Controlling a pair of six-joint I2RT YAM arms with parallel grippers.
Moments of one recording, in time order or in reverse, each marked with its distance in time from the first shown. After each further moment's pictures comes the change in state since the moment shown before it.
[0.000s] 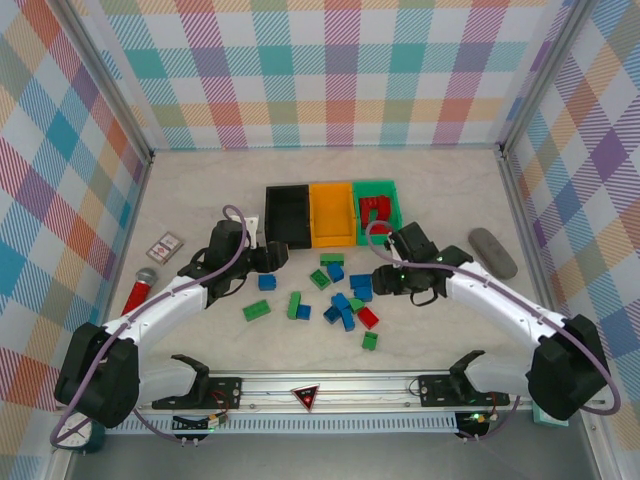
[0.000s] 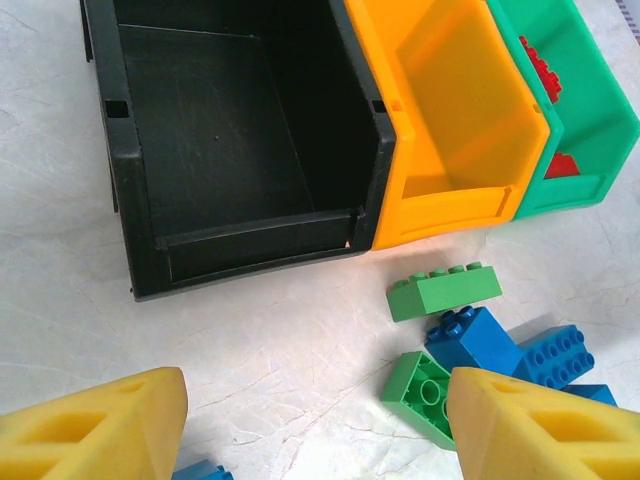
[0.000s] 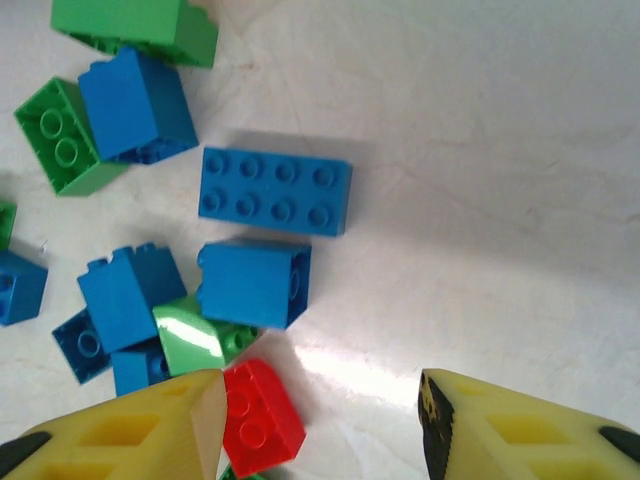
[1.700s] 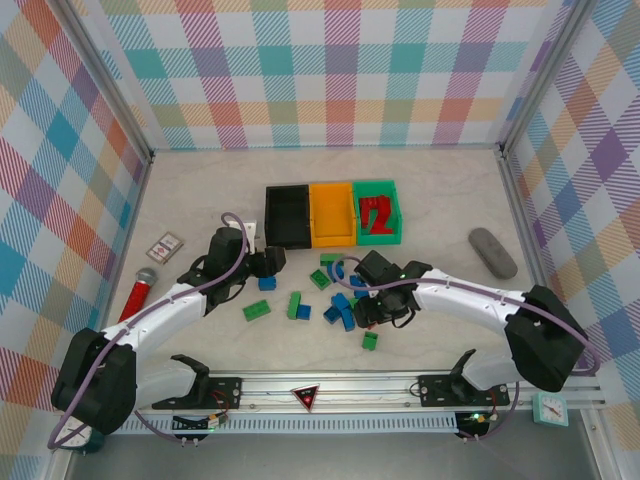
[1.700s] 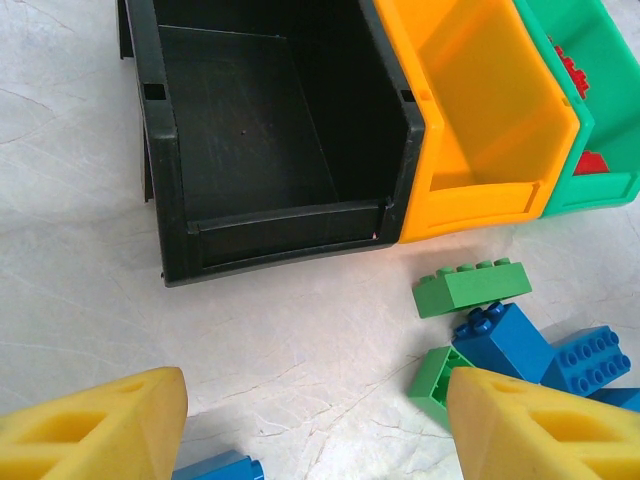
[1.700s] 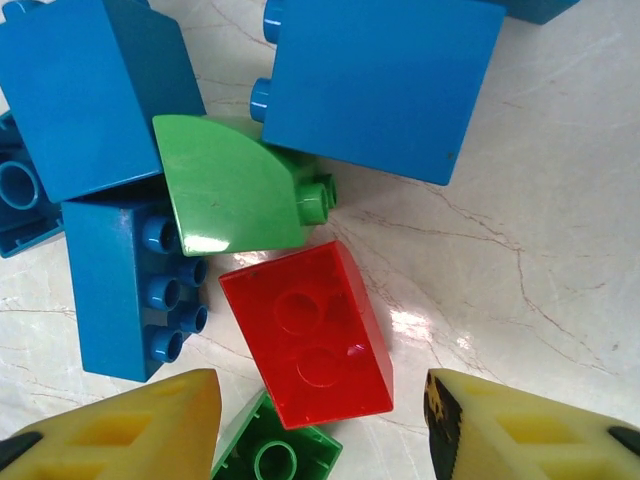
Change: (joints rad) left arm -0.014 -0.035 -0.064 0.045 -0.055 0.004; right arm 0.248 0.179 -0.036 0.013 0.022 0.060
